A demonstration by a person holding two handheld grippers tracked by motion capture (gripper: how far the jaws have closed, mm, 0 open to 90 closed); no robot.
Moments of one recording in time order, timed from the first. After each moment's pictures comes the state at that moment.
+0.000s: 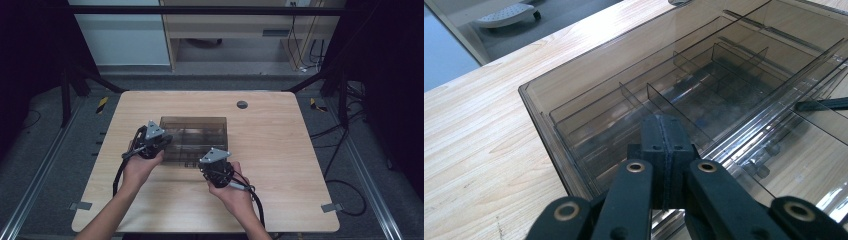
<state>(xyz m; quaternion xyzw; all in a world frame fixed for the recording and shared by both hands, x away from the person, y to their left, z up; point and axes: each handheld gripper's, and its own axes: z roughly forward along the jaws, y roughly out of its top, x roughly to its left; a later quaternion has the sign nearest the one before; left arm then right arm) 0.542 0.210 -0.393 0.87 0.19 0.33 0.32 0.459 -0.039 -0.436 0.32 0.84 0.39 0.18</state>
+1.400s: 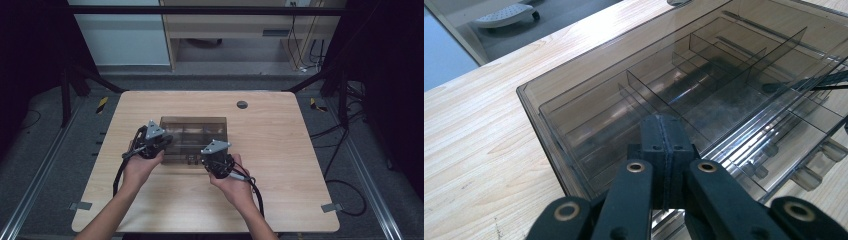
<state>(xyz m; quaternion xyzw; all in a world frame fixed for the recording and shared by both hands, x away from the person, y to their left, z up) 0.542 0.209 -0.393 0.87 0.19 0.33 0.32 0.483 -0.041 -0.434 0.33 0.84 0.38 0.18</state>
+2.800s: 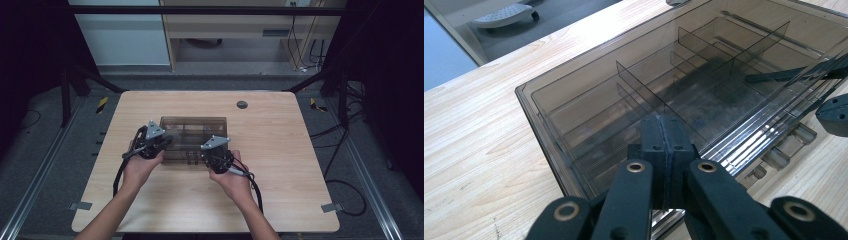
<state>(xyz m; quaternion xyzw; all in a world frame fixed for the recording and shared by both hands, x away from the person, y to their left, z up) 0.521 0.194 -0.408 0.81 0.36 0.25 0.39 0.497 -0.040 -0.434 0.34 0.84 0.38 0.18</state>
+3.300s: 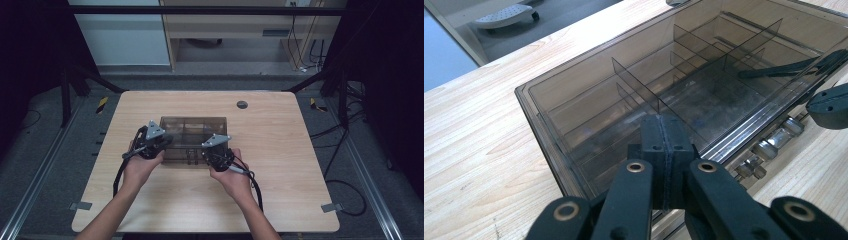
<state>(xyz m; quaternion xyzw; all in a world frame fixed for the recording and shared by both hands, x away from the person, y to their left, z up) 0.521 0.193 -0.409 0.81 0.36 0.25 0.39 0.503 -0.042 -0.435 0.35 0.84 0.38 0.18</state>
